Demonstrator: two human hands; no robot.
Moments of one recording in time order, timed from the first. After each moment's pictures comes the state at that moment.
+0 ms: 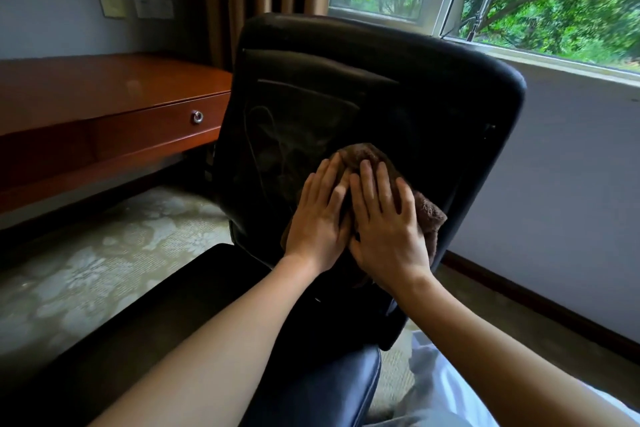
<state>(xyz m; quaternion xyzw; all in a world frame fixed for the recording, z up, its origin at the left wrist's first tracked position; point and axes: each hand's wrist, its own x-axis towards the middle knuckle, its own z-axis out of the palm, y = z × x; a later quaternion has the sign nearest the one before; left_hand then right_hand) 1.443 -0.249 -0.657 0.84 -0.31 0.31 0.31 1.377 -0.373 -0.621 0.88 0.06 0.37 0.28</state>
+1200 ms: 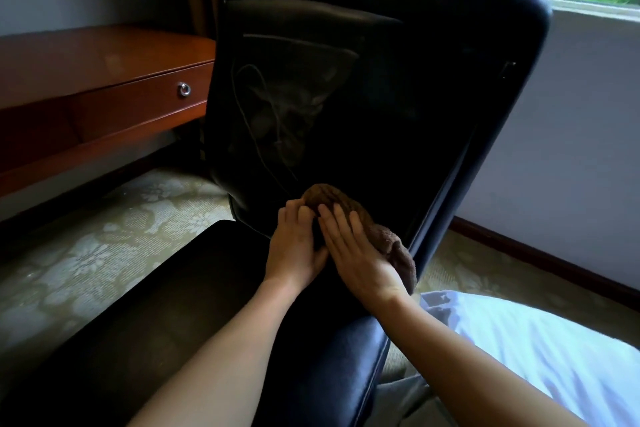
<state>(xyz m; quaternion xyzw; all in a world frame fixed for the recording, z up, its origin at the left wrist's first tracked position) 1.412 -0.207 -0.742 0.91 -0.21 0.20 0.31 1.360 -0.349 -0.736 0.82 0.15 0.31 0.45</state>
